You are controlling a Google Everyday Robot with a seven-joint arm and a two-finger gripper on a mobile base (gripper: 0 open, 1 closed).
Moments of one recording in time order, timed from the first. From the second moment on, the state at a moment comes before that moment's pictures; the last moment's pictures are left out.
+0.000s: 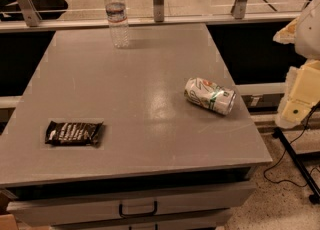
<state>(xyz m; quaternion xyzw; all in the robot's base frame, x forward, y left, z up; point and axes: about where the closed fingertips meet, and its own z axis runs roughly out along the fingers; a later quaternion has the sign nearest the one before) 0.438 -0.217 0.977 -0.60 0.78 -0.03 0.16</state>
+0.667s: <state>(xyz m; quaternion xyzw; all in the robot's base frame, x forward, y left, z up) 0.440 -0.212 0.977 -0.60 0.78 -0.03 0.17</state>
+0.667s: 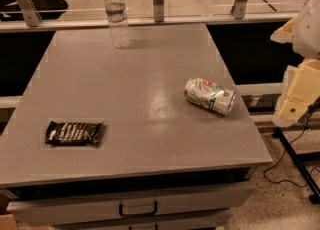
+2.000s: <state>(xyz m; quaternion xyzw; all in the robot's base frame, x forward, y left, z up) 0.455 0.040 0.972 -0.72 0.64 0.10 0.26</state>
